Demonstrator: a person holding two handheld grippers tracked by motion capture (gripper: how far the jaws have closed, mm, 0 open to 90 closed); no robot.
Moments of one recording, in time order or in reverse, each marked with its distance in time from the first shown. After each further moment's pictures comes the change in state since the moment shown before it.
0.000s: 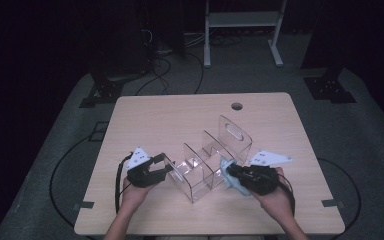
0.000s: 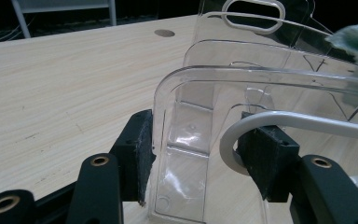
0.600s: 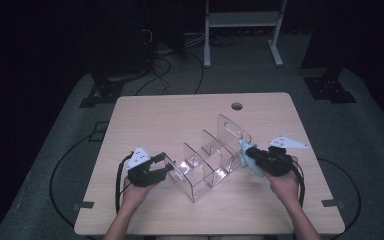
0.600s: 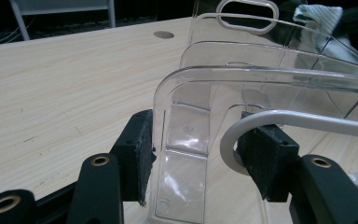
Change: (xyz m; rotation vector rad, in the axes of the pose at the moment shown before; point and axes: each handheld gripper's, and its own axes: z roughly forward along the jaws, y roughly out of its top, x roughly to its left) left arm 0.001 0.000 0.002 -0.004 0.001 0.002; right arm -0.062 -0.007 0.009 -0.056 -0.140 0.137
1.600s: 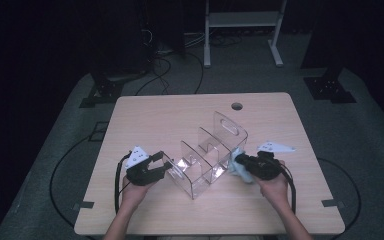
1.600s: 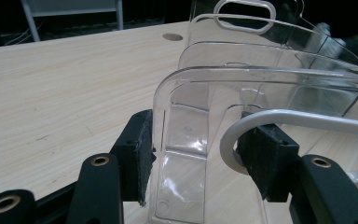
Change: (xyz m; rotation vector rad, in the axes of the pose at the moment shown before) left arm 0.006 0.000 -0.001 -0.010 0.028 -0.007; right arm 0.013 -0.017 0.026 0.037 0.105 0.018
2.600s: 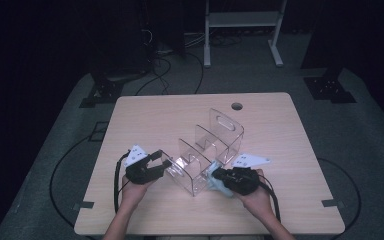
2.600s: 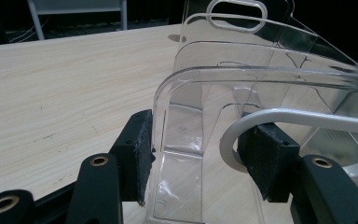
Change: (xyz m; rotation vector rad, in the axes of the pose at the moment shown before) left arm 0.003 0.001 0.001 -0.003 0.008 -0.022; right arm 0.071 -0.004 0.012 0.048 0.123 -0.166
